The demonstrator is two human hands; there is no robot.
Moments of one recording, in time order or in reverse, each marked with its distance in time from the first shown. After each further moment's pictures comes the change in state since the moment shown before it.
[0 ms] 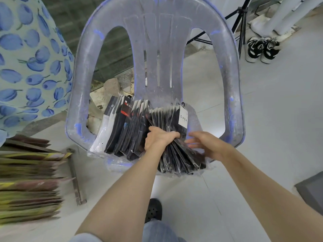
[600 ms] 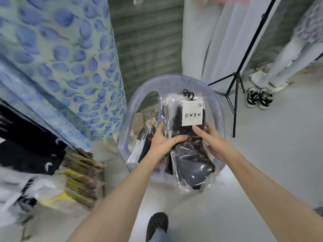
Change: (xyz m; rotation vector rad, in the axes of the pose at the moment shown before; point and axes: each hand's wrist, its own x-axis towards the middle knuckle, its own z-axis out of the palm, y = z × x) left_hand -0.200 0.015 -0.143 -0.577 -0.059 0.487; right_hand -0.206 -0.117 0.013 0.137 -0.004 -0.519
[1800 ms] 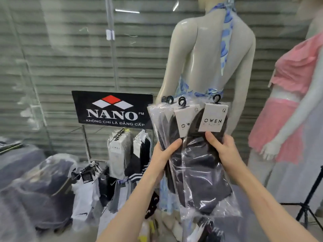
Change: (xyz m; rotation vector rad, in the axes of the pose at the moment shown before) left_hand -0.381 0.272 -0.244 -0.448 0.305 0.695; right_hand -0.308 -0.366 0.222 0.022 -0.428 -0.922
